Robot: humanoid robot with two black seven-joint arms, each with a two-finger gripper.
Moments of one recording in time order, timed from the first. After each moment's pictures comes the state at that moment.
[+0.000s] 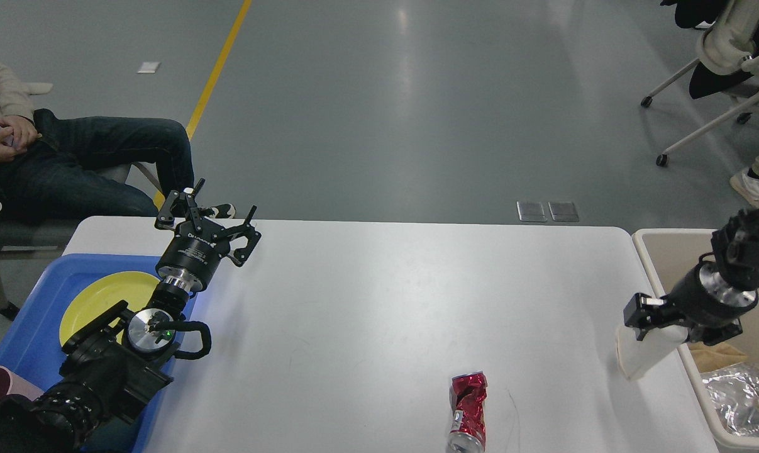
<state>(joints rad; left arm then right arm) -0.66 0.10 -0.91 -0.34 -0.22 -0.68 -0.19 1.46 -0.54 -1.16 0.94 -0.38 0.65 0.10</state>
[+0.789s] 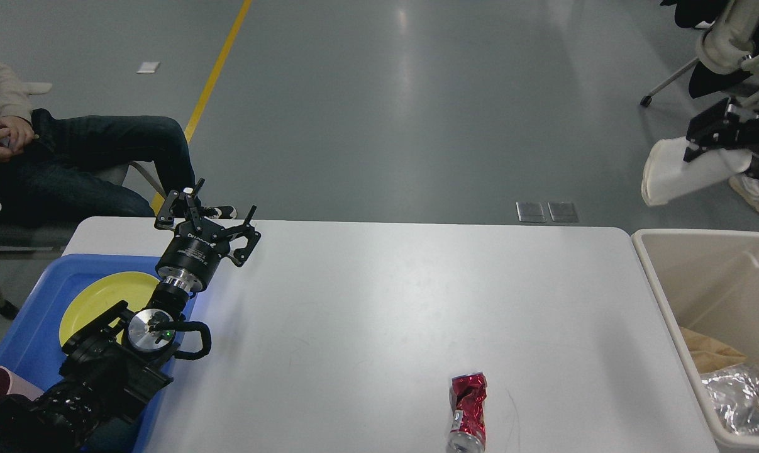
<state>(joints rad) -0.66 0.10 -0.91 -0.34 -0.22 -0.68 -0.19 1.79 -0.81 -1.00 0.84 -0.37 0.73 0.10</state>
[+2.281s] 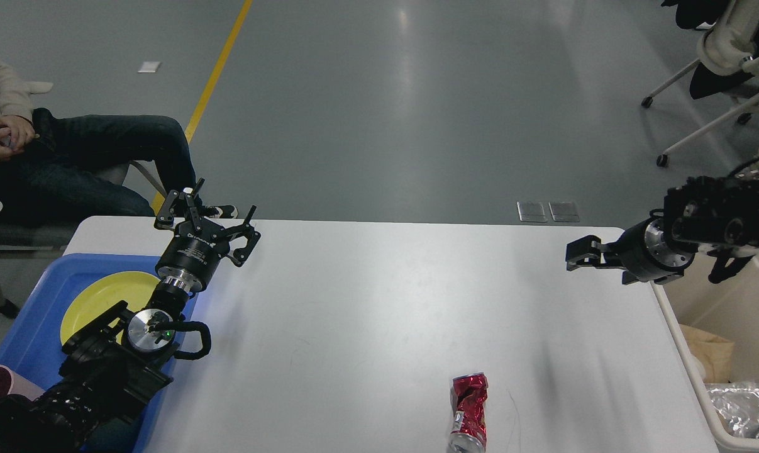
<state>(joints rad) -0.66 0.10 -0.91 -0.34 -0.22 -0.68 -0.19 1.64 -0.39 -1.19 1.04 -0.21 0.48 0.10</state>
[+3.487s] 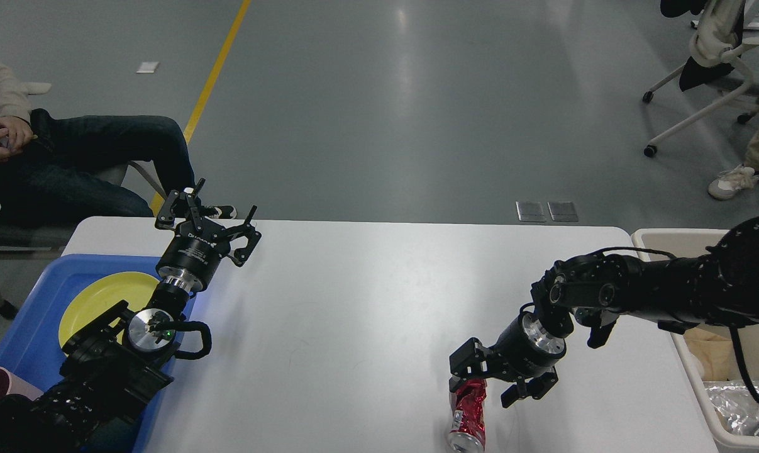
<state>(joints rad) -0.66 0.10 -0.91 -0.34 -0.22 -0.68 -0.19 1.26 -0.14 -0.91 0.89 -0.20 0.70 0.09</state>
